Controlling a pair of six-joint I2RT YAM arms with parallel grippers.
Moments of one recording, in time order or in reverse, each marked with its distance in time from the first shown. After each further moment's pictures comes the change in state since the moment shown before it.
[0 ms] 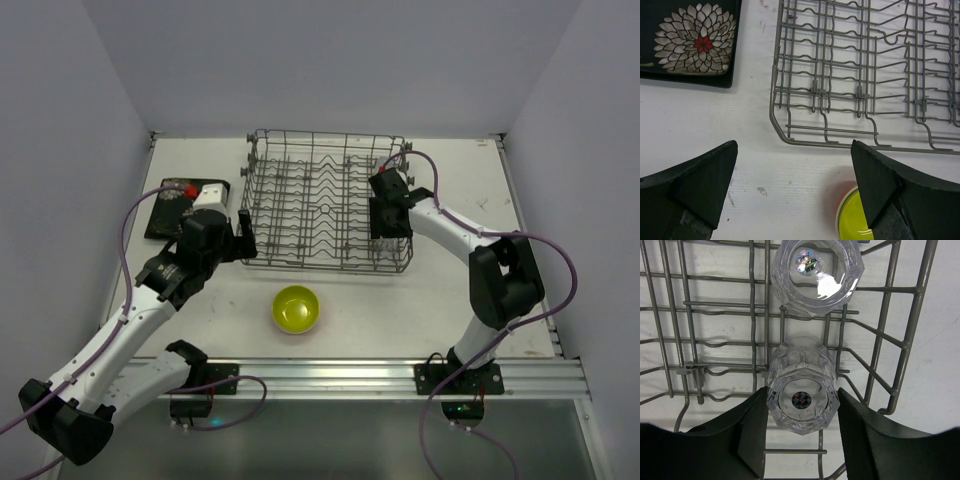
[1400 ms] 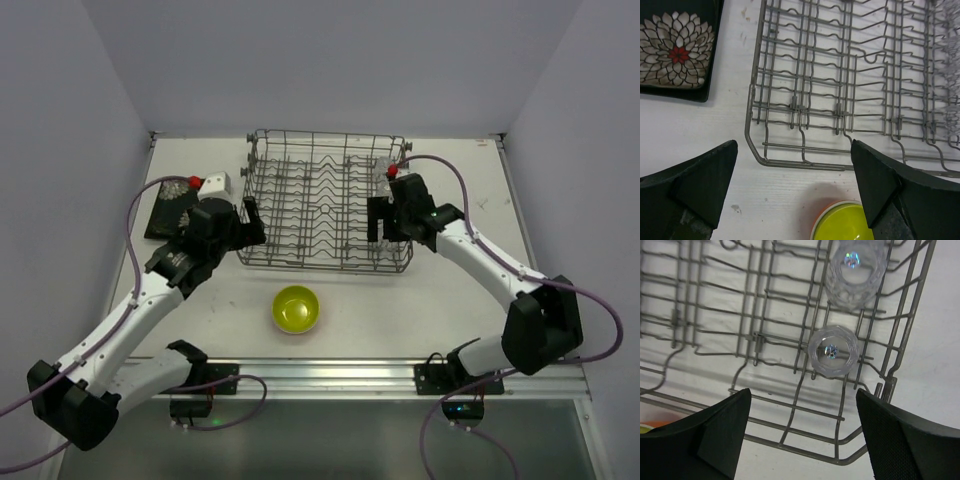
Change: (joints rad) left arm 0.000 0.123 0.019 0.114 0.023 -0.077; right arm -0.004 -0.349 -0.154 0.099 -0.182 -0.045
